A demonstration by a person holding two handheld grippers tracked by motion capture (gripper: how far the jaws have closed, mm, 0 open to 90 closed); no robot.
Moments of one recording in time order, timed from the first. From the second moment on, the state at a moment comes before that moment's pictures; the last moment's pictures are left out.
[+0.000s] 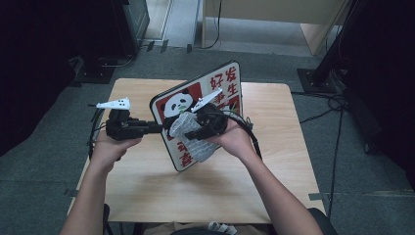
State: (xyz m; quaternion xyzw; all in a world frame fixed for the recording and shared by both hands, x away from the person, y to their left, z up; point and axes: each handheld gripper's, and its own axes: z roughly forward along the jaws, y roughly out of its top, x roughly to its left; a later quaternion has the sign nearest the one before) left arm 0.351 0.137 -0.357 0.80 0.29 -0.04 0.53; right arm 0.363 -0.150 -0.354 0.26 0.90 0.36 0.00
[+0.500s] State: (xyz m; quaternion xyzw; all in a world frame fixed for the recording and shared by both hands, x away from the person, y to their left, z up) left arm 0.351 0.138 -0.357 0.80 0.29 -0.04 0.53; right arm 0.361 -0.155 -0.370 0.26 0.90 0.36 -0.01
